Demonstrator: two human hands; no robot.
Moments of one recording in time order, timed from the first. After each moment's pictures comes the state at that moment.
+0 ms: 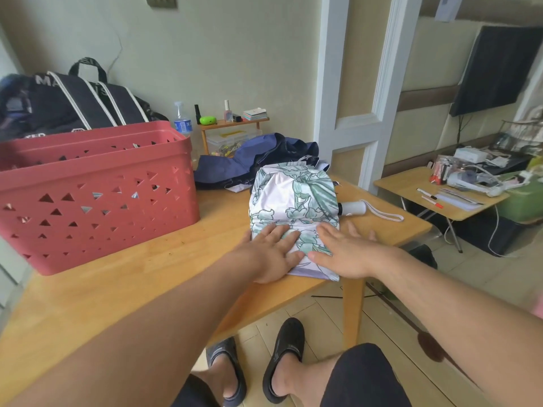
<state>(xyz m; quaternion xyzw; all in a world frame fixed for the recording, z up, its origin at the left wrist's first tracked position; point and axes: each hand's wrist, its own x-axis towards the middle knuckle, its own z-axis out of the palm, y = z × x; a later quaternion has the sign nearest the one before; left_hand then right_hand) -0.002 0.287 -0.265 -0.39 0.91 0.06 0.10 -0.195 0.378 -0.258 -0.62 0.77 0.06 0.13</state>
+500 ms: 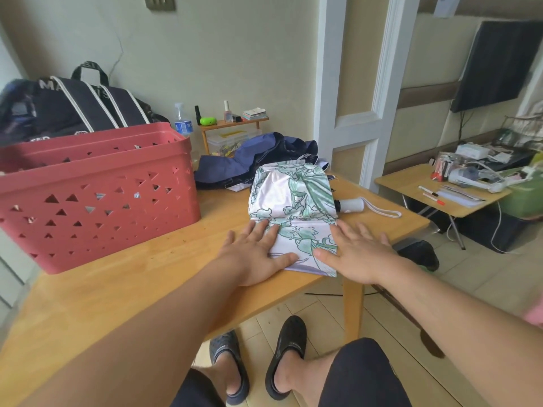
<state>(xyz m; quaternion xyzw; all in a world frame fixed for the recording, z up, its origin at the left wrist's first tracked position) 0.027 0.292 -0.268 -0.44 0.90 0.08 0.04 -0.202 0.399 -0.271 -0.58 0.81 0.02 0.10</state>
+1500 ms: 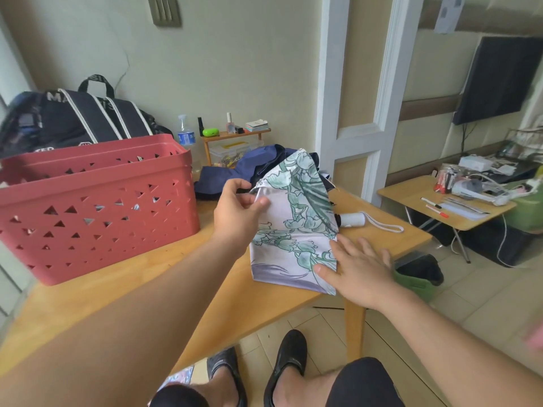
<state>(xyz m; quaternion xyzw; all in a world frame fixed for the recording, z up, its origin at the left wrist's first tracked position) 0.008 0.259 -0.217 -0.41 0.62 0.41 -0.53 -0.200 0.402 -0.286 -0.58 0.81 -0.06 0.06</state>
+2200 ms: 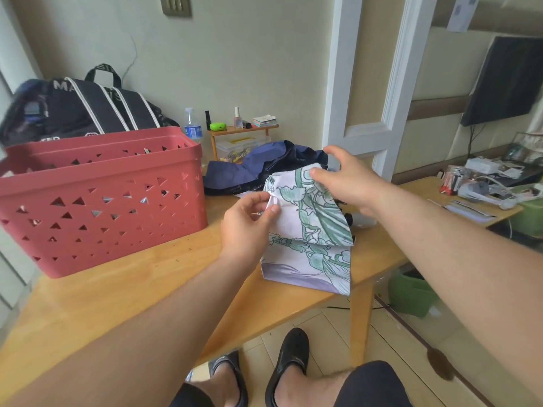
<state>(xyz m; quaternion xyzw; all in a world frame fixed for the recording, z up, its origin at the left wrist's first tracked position) 0.019 0.279 -0.237 -0.39 0.62 0.40 -0.55 -0.175 0.335 -0.143 -0.53 0.69 -0.45 0.19</state>
